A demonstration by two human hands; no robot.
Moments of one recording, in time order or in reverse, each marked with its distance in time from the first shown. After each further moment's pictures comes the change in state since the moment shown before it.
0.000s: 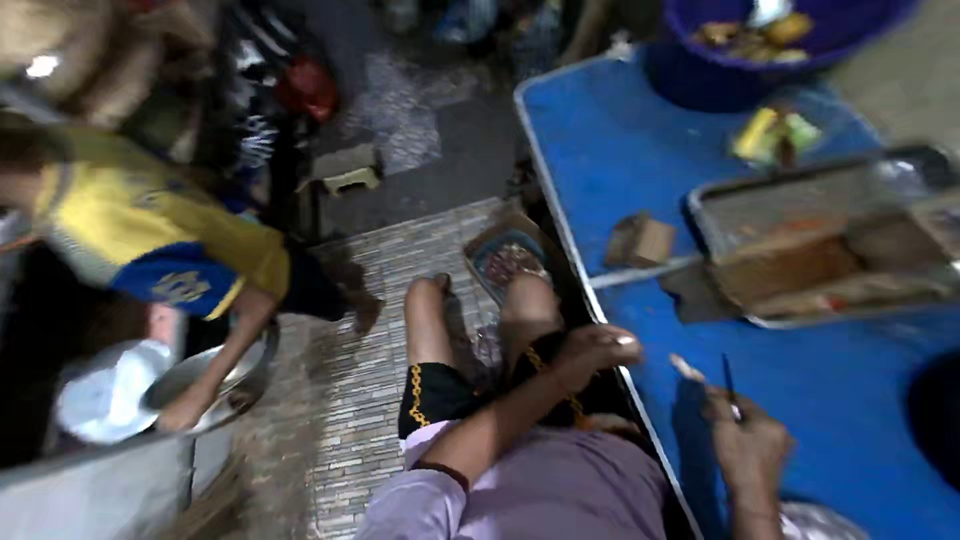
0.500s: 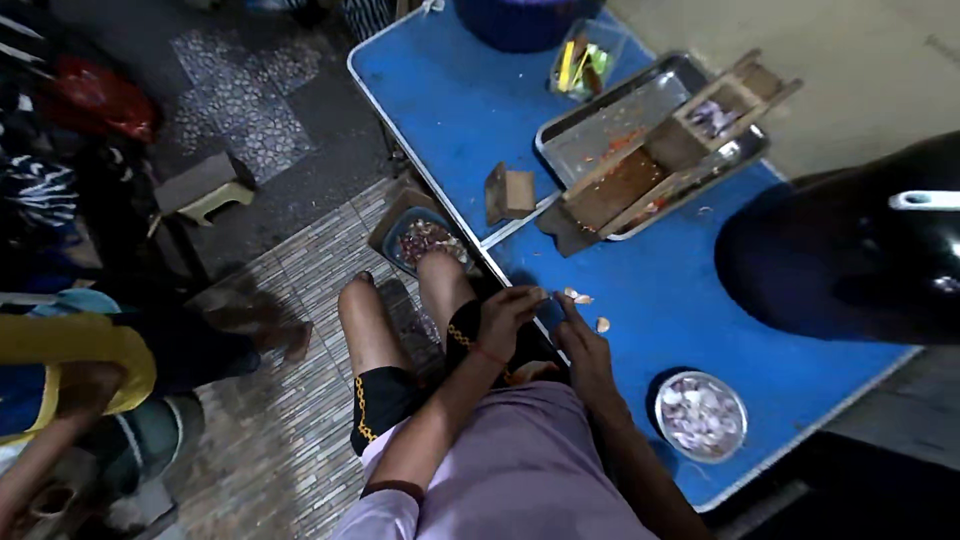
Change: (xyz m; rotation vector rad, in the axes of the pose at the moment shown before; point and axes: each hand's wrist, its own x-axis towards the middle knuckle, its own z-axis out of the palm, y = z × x) left_hand 0.019 -0.017 0.022 -0.095 0.147 -0.158; right_hand -0.022 -0.024 0.037 0.402 -0.106 -0.264
